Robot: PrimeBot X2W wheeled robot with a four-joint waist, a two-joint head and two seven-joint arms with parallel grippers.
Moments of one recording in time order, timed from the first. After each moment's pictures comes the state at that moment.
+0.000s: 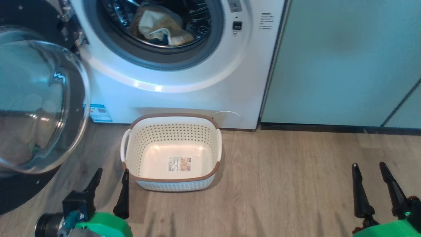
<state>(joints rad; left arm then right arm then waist) 0.07 0.48 -0.39 -0.08 -0.54 0.42 -0.25 0.10 -0.04 -0.03 0.05 0.13 0.13 -0.26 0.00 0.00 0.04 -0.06</state>
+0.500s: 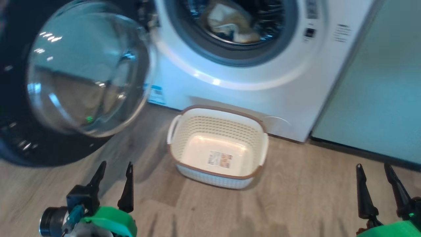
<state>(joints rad) 0.04 0.46 -0.40 -0.07 -0.52 0.42 -0.25 0.11 -0.04 -0.06 0.04 0.11 0.13 -0.25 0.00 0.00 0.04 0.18</state>
